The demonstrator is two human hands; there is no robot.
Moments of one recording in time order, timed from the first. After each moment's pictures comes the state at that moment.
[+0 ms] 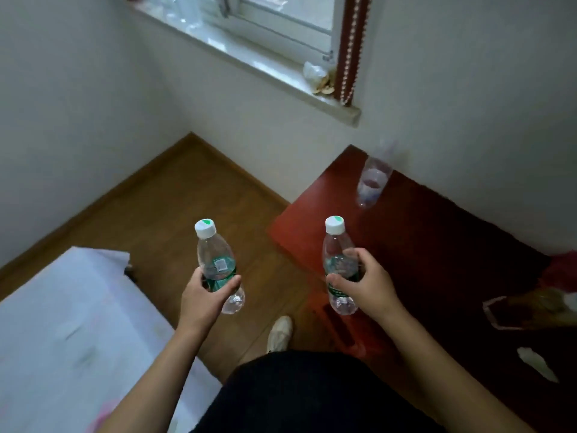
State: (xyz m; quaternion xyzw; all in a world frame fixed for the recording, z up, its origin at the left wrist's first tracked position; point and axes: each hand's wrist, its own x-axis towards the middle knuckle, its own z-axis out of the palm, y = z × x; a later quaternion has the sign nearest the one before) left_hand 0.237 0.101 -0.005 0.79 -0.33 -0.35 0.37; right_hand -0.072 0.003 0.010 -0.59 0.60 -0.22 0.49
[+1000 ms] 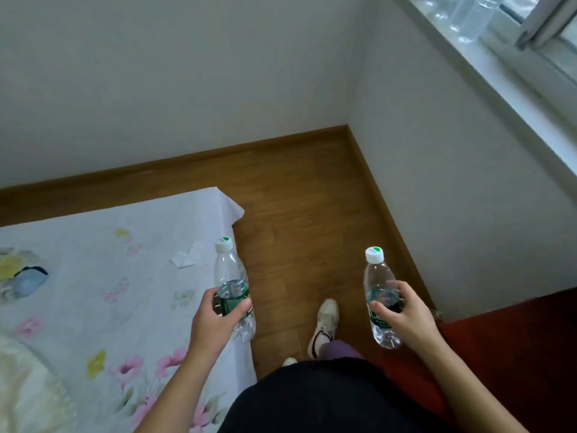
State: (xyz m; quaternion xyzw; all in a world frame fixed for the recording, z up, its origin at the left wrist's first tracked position) left_hand 0.480 0.212 -0.035 0.85 -0.02 -0.27 0.44; right_hand 0.246 -0.069 -0.025 -0.74 0.49 -0.01 0.46
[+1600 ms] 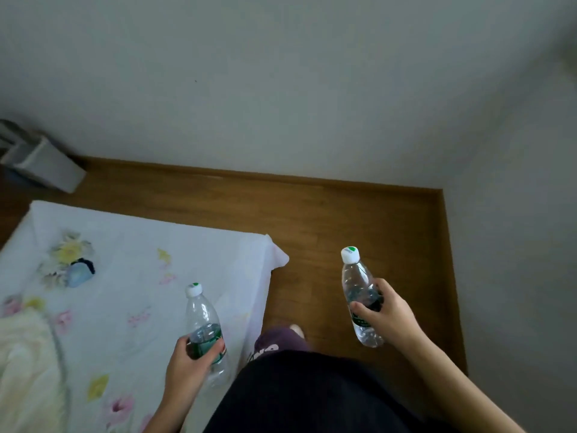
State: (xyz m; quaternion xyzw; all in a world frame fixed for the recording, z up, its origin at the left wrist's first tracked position) left_hand 0.659 0.133 -0.046 0.85 0.27 -0.18 0.42; right_hand 0.621 -0.253 -0.028 -0.83 0.27 0.13 0.48
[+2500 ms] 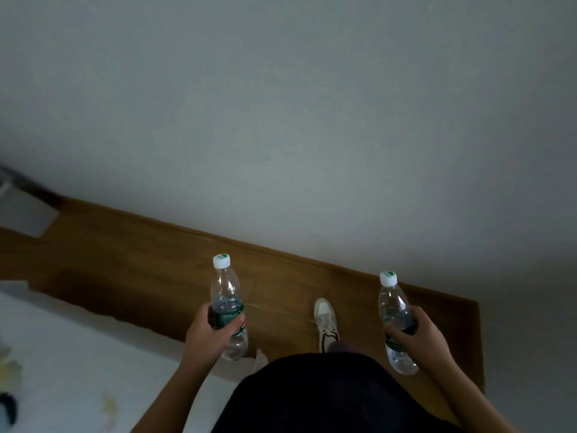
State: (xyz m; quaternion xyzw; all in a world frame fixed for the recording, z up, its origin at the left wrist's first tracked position) left_hand 1.201 -0.073 -0.059 0.82 0.21 -0.23 0.48; right_hand 1.108 -0.473 -0.072 -0.86 0.32 0.16 0.37
